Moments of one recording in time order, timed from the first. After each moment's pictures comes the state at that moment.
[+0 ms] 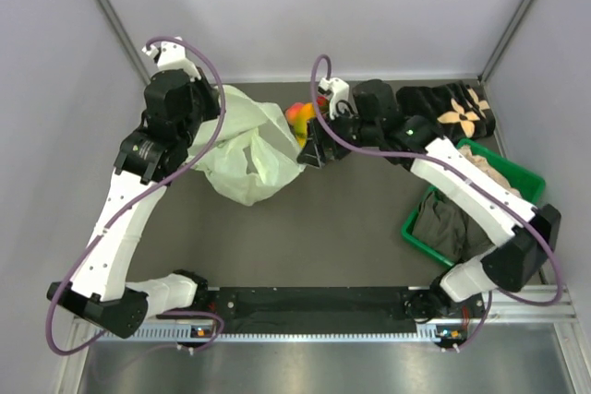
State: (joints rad) left arm -0.37 1.19 1.54 -0.61 -0.30 -0.38; right arm 0.69 1.49 1.49 -0.55 -0.41 0.21
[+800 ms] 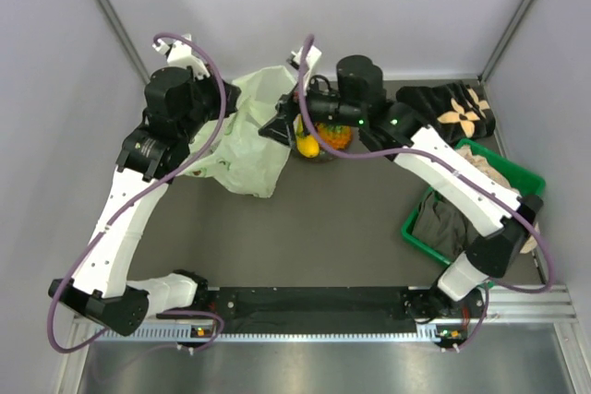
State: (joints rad) left arm -0.37 1.20 1.54 -0.55 -0.08 -0.46; right arm 0.81 1.56 1.75 -0.35 -0.44 0.13
